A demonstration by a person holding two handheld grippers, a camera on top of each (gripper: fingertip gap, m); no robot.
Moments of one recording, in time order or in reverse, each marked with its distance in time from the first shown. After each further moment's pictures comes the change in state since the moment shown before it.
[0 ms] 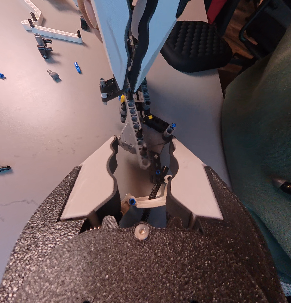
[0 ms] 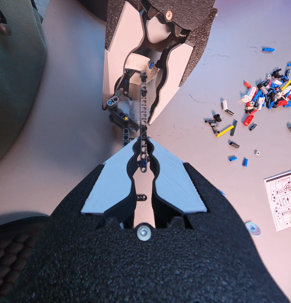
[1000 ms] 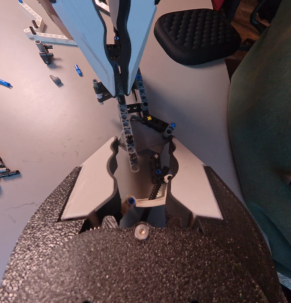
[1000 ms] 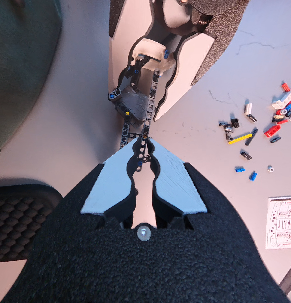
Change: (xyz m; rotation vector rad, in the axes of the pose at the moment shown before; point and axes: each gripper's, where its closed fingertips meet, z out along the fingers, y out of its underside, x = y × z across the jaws) left arm -0.002 0.002 0.003 -0.021 -0.040 0.076; right arm 0.001 0.005 0.004 -0.152 -0.195 -0.099
